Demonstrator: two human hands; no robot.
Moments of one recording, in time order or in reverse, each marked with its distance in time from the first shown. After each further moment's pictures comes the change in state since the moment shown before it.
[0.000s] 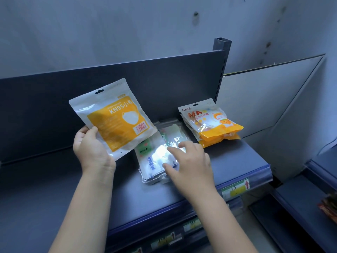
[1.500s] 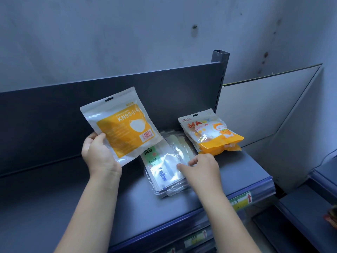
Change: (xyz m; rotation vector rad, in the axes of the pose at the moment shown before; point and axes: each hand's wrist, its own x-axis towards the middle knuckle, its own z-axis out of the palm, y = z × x) left_hand 0.002 -0.007 0.023 0.011 -0.024 -0.023; right_hand 0.031 0.026 -0.004 0.412 -0.093 0.490
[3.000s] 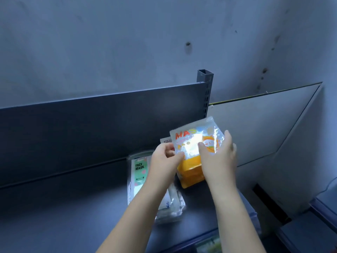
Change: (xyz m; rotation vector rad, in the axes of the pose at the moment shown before) left_hand -0.101 -0.102 0.131 0.654 -0.642 -0.054; right_hand 0.108 0.014 -0.088 0.175 0.340 -0.109
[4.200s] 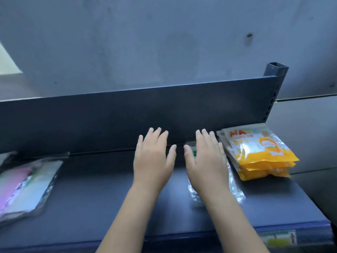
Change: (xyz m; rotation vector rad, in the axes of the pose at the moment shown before) left_hand -0.048 -0.019 -0.184 1.054 0.432 0.483; right_hand -0.128 -0.083 0.086 -0.277 -0.352 -0.529
